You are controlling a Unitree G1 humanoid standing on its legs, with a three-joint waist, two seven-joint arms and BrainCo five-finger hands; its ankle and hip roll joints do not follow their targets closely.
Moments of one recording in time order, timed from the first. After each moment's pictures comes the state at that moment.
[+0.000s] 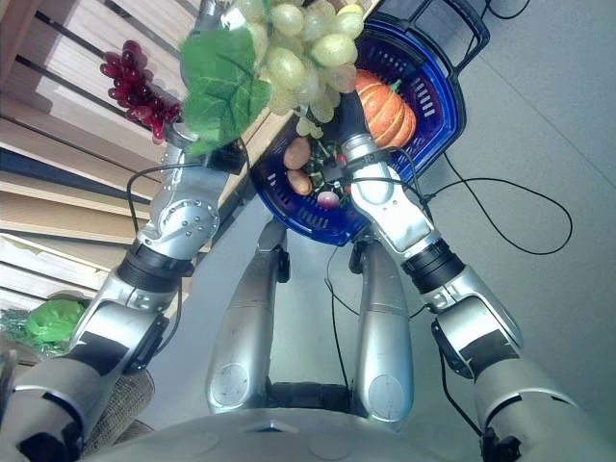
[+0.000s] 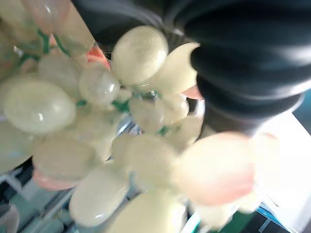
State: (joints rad) left arm -0.75 0.34 -0.34 -0.03 -0.95 -0.29 -0.13; right arm -0.76 -0.36 0.49 0.15 0.27 -0.11 -0.28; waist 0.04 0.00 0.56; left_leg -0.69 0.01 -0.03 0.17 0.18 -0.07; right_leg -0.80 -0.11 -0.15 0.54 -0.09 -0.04
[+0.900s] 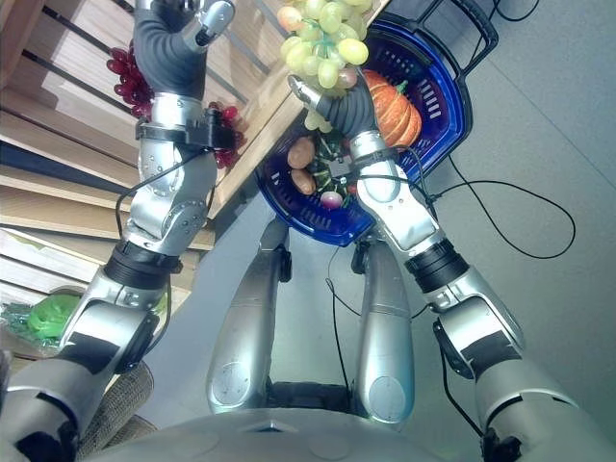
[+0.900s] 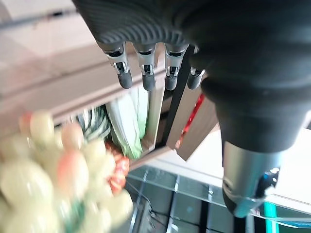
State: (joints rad) left arm -0.75 0.40 -0.27 0.02 -0.51 -0.36 0.33; right arm -0.76 -0.37 0.45 0.15 0.28 -0.13 -0.30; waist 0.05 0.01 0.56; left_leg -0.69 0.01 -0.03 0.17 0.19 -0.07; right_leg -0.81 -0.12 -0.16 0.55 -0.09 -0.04
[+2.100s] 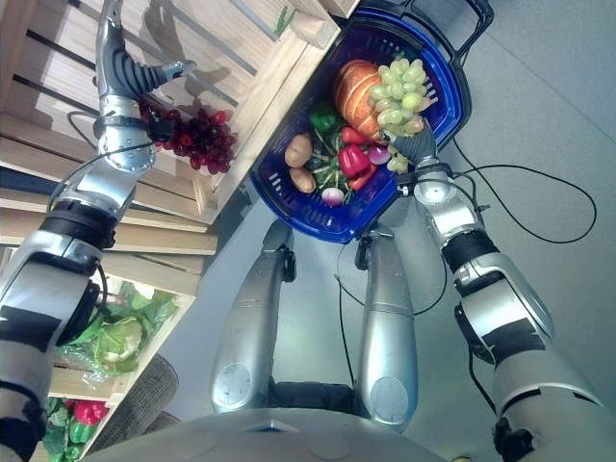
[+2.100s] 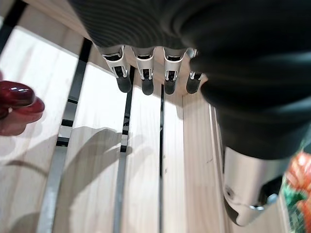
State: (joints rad) left arm -1.00 0.69 -0.49 0.77 -0.02 -0.24 0.55; right arm -0.90 -0.50 0.51 0.90 0.41 -0.08 -0.20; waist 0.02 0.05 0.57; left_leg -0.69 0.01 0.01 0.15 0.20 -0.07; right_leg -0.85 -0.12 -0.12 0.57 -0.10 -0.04
